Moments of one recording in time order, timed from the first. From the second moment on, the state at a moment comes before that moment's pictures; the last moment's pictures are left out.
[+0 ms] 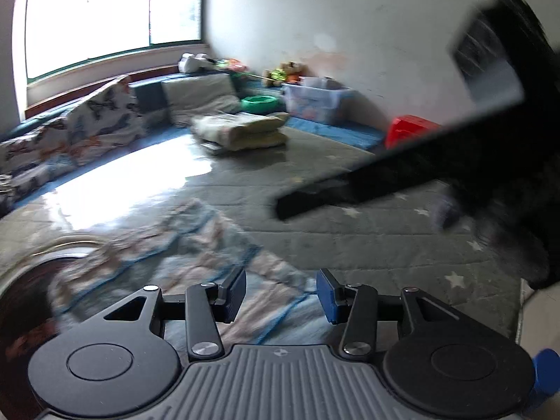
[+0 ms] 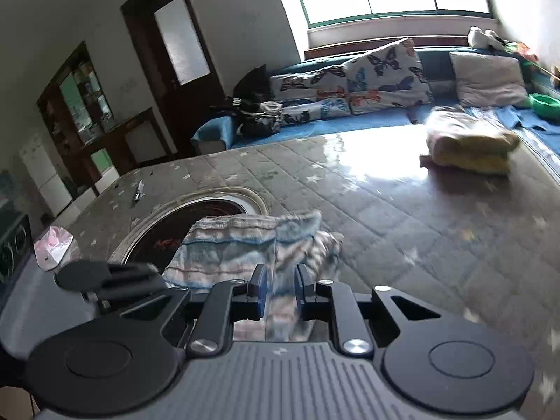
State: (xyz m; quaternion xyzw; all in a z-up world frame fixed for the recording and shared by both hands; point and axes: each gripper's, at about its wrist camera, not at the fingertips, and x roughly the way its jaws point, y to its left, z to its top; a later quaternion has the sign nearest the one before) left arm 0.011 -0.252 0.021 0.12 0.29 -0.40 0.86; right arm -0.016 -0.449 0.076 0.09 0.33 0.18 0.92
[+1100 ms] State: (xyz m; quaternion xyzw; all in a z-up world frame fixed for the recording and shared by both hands) left arm 0.003 -0.249 -0.003 0.09 0.30 -0.46 0.83; right arm 0.117 -0.416 0.029 0.04 0.38 0.16 0.91
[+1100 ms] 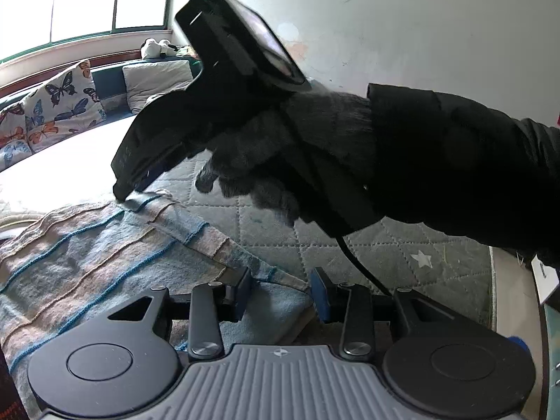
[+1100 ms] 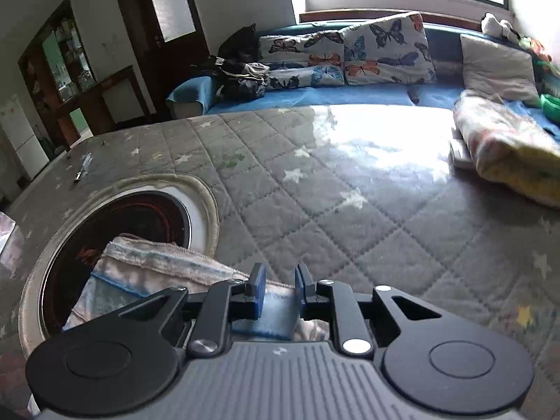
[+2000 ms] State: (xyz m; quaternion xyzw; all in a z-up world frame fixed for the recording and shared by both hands) left arm 0.004 -0.176 0.009 0.04 0.31 -0.39 0.86; right arm 0.102 -0.343 0.050 -0.03 0.39 0.24 0.89
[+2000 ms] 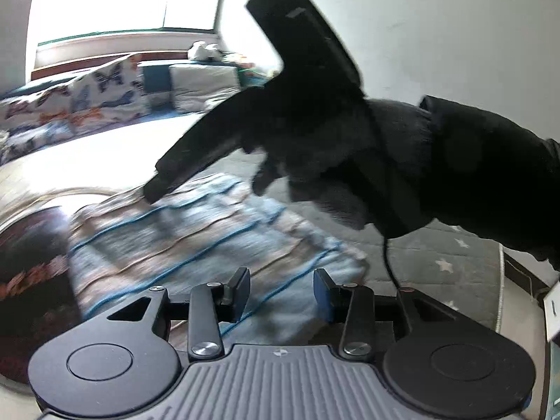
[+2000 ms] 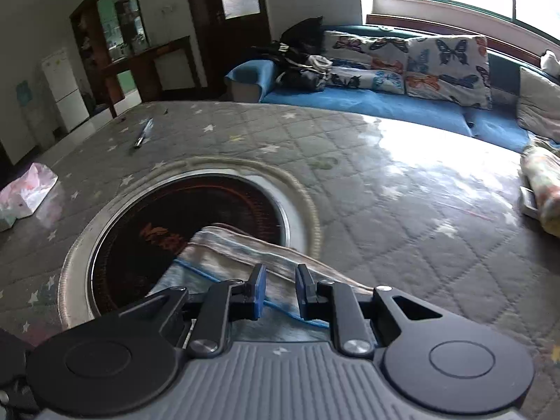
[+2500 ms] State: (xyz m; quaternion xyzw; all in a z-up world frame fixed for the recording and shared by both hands) left arm -0.016 -0.144 0.000 0.01 0.33 -0.38 0.86; right arm 0.111 -0.306 0.054 -0.03 0.40 0.25 0.88
